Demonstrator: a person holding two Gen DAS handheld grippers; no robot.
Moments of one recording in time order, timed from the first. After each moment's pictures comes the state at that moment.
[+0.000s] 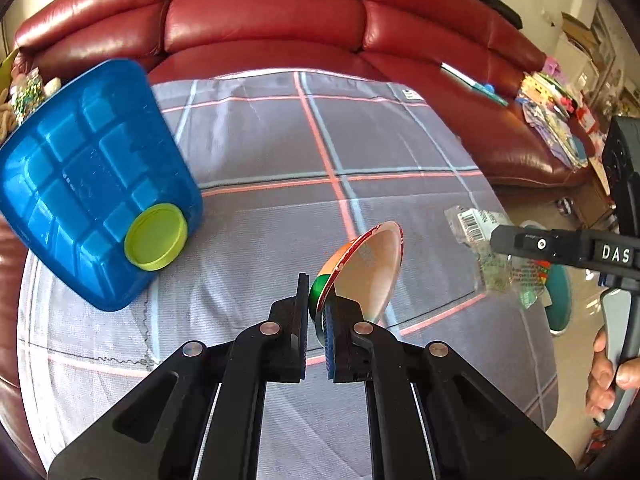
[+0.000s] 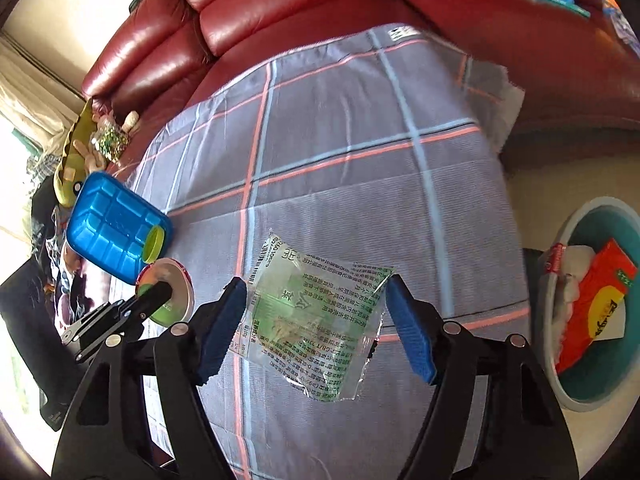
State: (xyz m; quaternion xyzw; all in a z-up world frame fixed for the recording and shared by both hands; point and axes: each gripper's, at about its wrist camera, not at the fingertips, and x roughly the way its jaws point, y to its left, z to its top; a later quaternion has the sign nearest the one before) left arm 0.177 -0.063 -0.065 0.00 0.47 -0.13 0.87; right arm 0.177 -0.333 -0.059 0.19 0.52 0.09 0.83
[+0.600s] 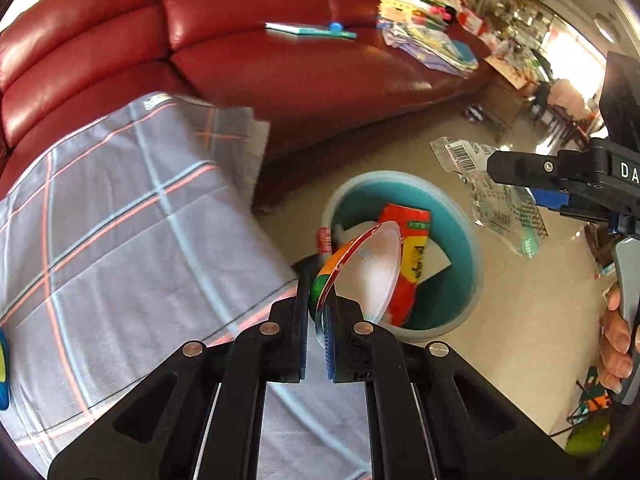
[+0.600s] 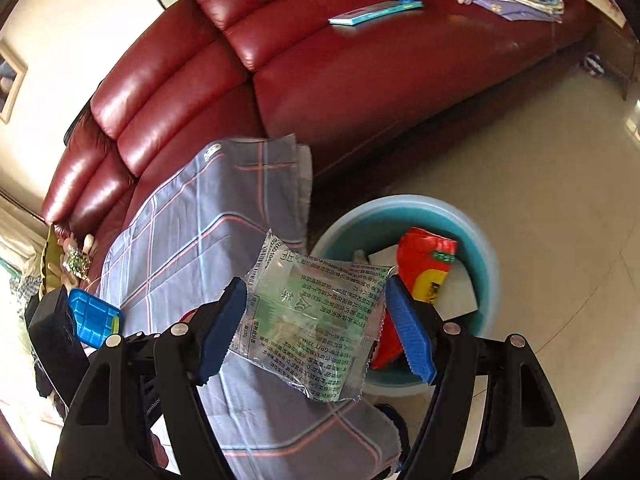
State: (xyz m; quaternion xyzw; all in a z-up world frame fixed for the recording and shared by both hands) left arm 0.149 -0.334 -0.067 0.11 0.47 -0.33 0.81; right arm 0.063 -0.573 -0.034 0.29 0.44 -0.07 0.85
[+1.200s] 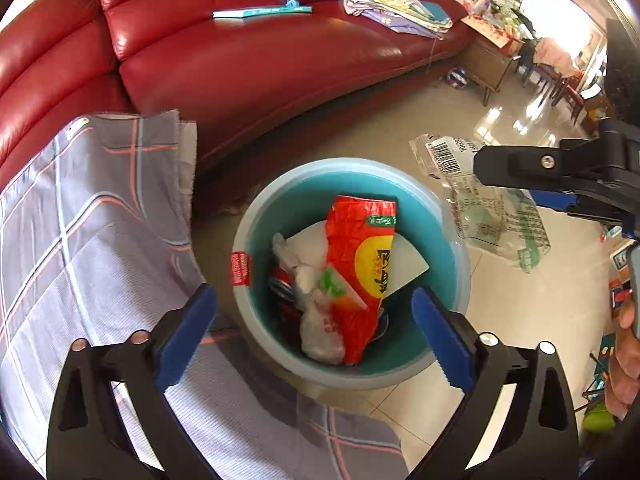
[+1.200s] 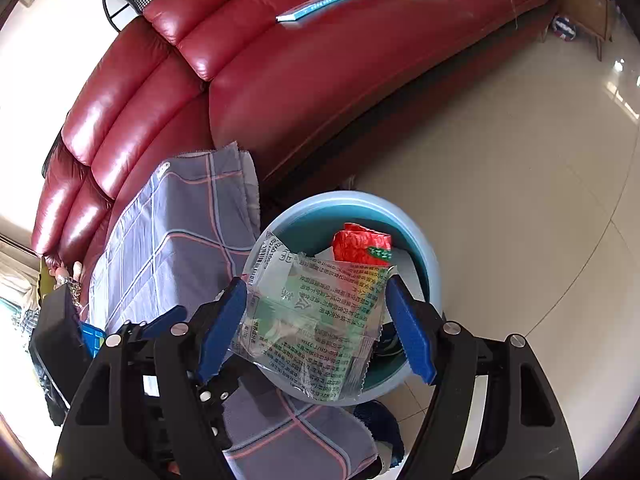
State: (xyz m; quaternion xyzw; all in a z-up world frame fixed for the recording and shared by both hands) left arm 0.136 -0.426 -0.104 0.17 0.48 -0.35 0.79; right arm 0.057 -0.619 -0.073 0.33 0.45 -0.09 0.82
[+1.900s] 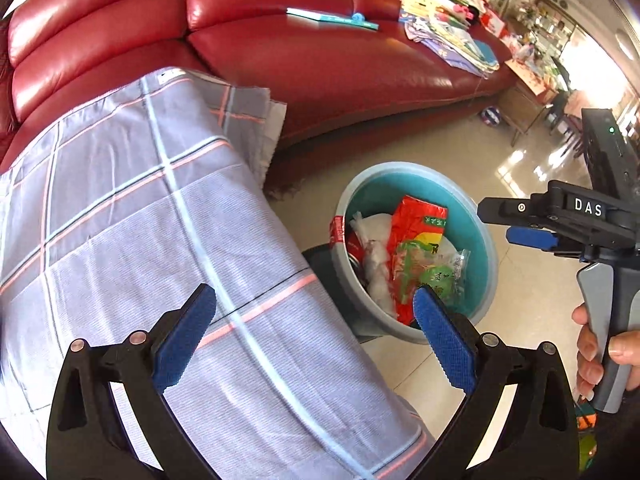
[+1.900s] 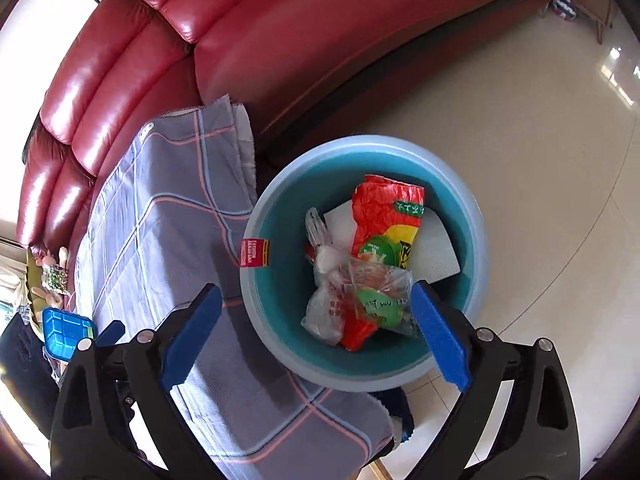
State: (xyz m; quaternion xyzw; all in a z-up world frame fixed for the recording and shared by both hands) left arm 0.158 -0.316 -0.080 0.09 0.50 -0.29 0.81; right arm 0.082 -0.569 -0.094 0.33 0.51 -0.11 0.79
